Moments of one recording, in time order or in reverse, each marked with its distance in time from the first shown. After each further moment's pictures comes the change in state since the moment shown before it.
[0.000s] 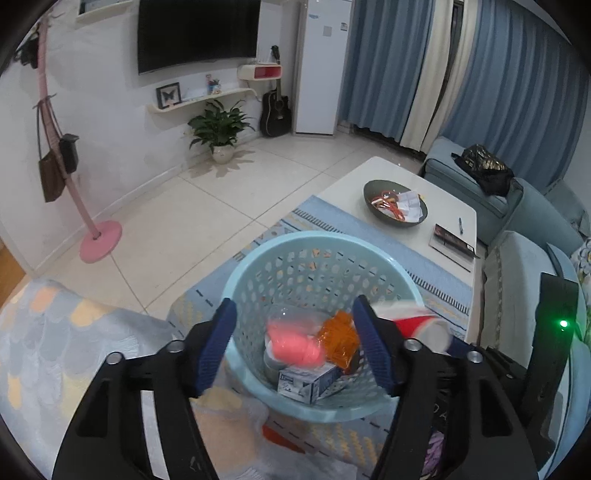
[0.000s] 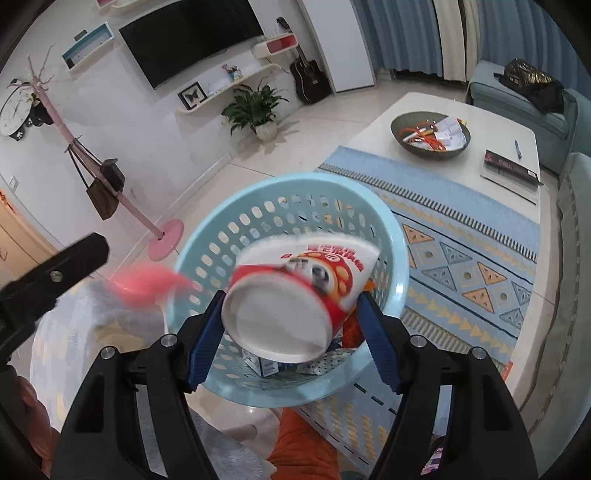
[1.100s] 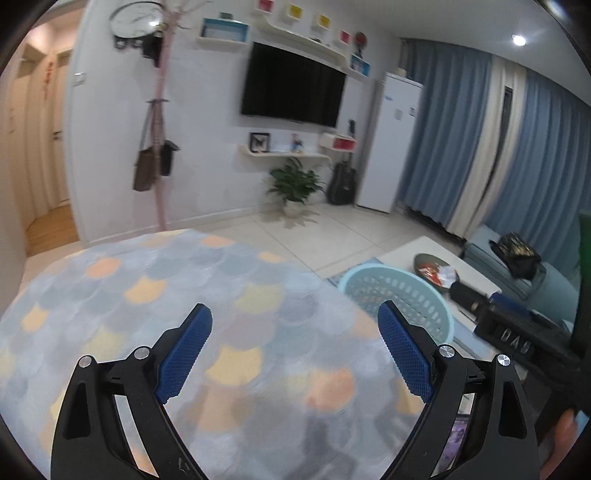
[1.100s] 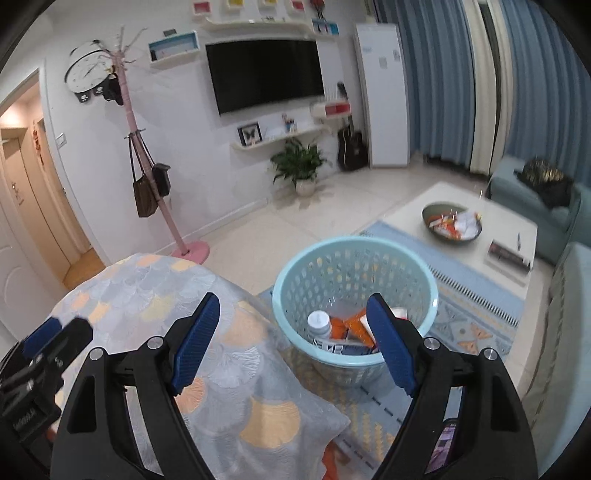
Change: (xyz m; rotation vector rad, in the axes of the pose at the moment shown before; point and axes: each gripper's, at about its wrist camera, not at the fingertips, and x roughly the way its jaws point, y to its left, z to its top) left arm -0.186 0.091 -0.126 -0.246 -0.297 0.179; right arm -0.142 0.139 -0.077 -0.272 -0.296 0.011
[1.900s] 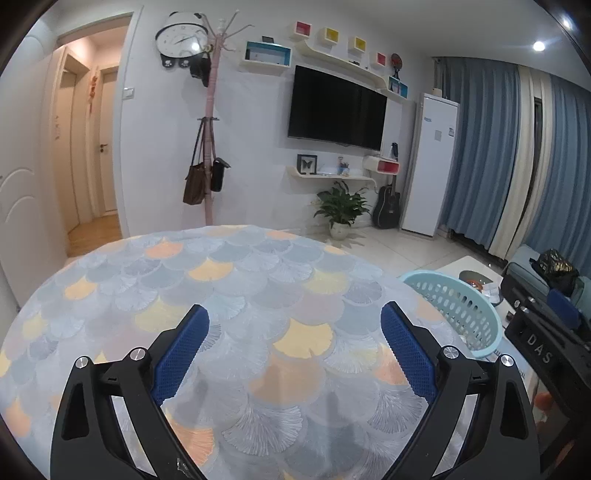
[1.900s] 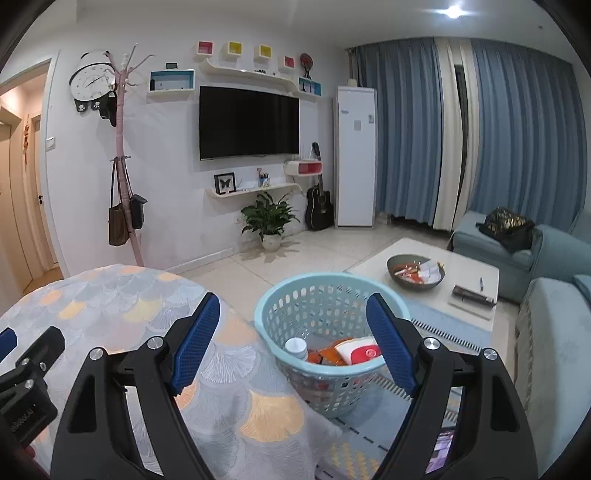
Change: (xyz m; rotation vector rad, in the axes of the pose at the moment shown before) left arm -0.010 0.027 -0.043 -0.025 -0.106 0.165; right arm -0.016 0.025 -0.056 -0.039 -0.214 -0.165
